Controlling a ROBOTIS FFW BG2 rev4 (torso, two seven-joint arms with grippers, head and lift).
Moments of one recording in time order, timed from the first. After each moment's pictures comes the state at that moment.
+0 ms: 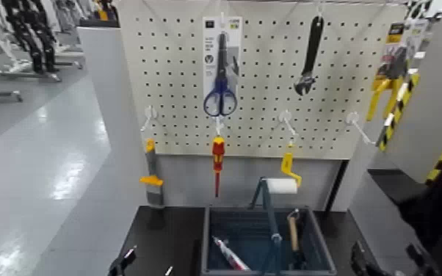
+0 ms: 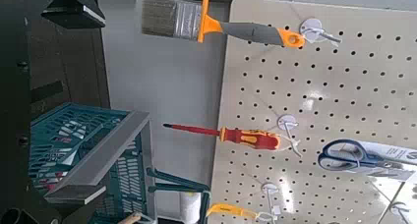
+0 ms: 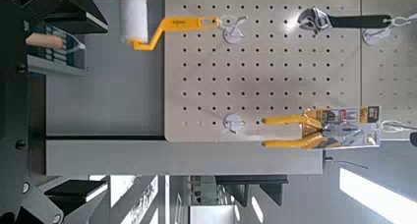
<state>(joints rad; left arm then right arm) 0.29 0.11 -0.06 -1.55 0.23 -0.29 -0.43 0.47 -0.04 -0.14 -1.85 -0.10 -0.31 0.08</state>
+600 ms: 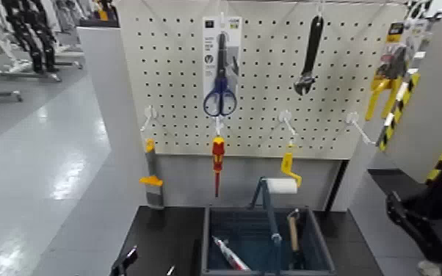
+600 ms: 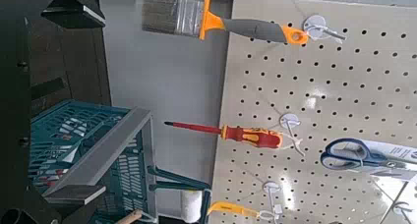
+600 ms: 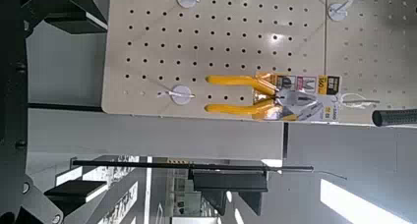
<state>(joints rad) 0.29 0.11 -0.07 -1.54 0.23 -0.29 -0.43 0.30 -0.08 -0.34 -1.97 -0.18 -0.04 0.29</state>
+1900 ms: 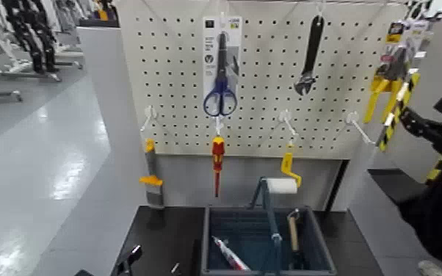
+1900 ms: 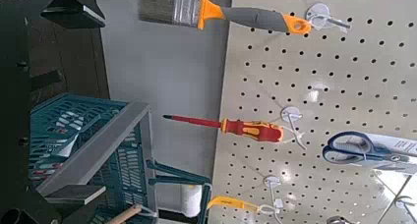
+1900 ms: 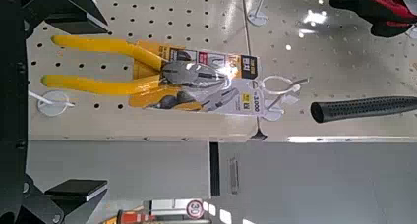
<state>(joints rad) 0.27 0.12 -0.08 -1.54 0.23 -0.26 -0.44 -0.18 -0.31 -0.40 -1.80 -0.37 0.29 0.66</state>
